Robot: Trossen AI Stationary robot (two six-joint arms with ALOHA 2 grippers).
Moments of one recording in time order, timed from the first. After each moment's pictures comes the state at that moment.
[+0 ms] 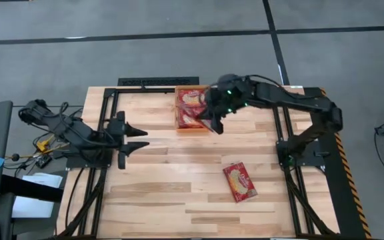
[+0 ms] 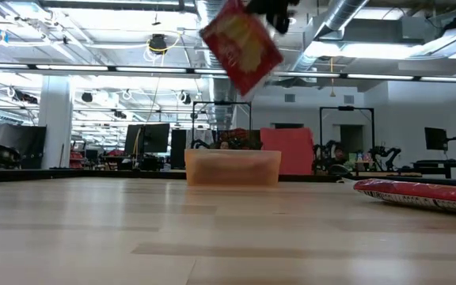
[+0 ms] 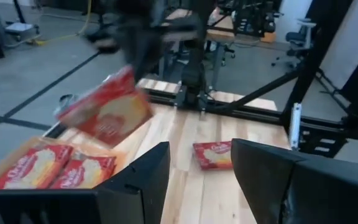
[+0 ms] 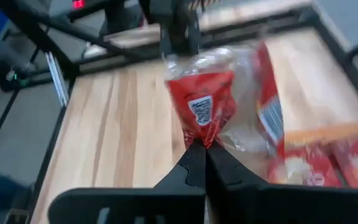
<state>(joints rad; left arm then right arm) -0.50 0.84 1.04 -0.36 -0.67 -0.23 -0.24 1.52 1.56 -0.62 -0.28 0.09</state>
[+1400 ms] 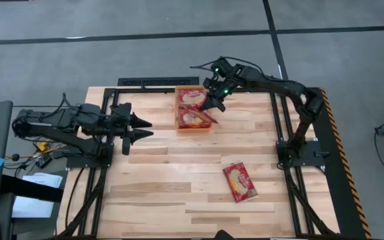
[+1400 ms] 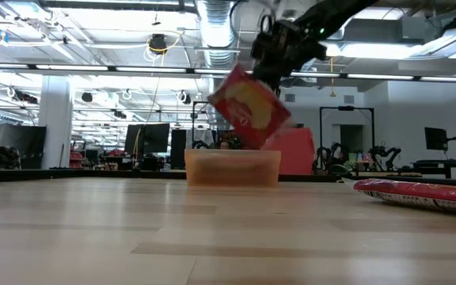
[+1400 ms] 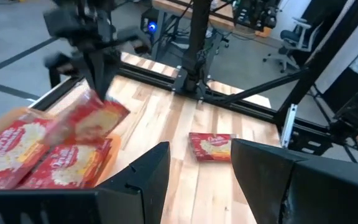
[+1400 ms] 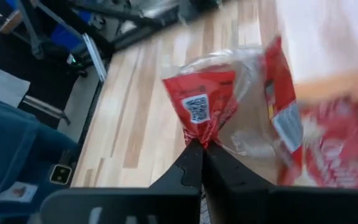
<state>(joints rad) -0.14 0.82 1.04 -0.41 -0.27 -0.33 -0.61 1.78 1.51 -0.64 -0.89 -0.16</state>
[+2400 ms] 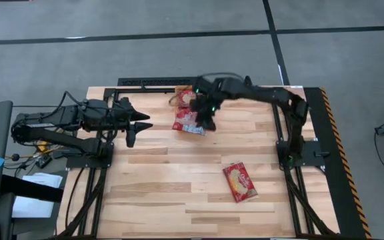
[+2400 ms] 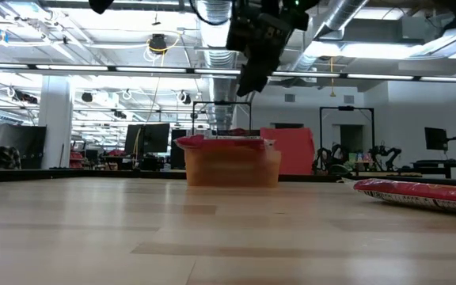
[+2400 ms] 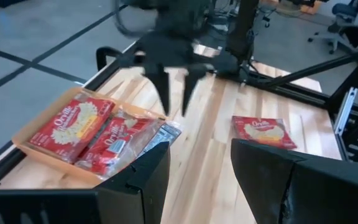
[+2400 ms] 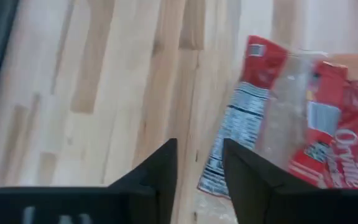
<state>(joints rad) -0.01 0.82 1.04 -0.53 -0.28 -0.27 -0.35 1.91 1.76 -0.95 -0.45 -0.31</state>
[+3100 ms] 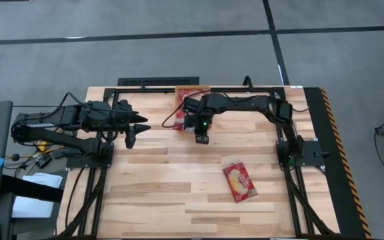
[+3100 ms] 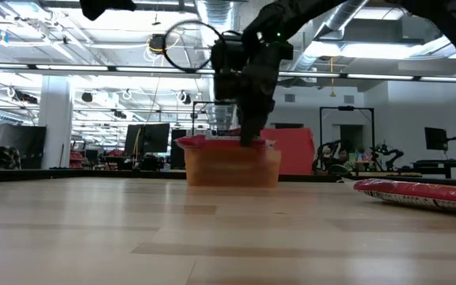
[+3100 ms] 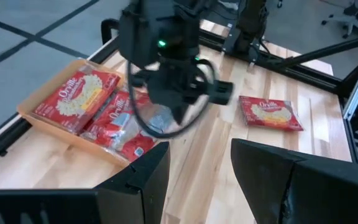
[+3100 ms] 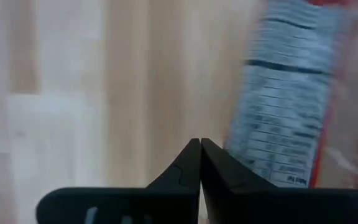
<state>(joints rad) -0.01 0.82 1.04 -0.63 -0.28 -0.33 -0.27 2.09 1.71 -0.94 -0.33 -0.20</state>
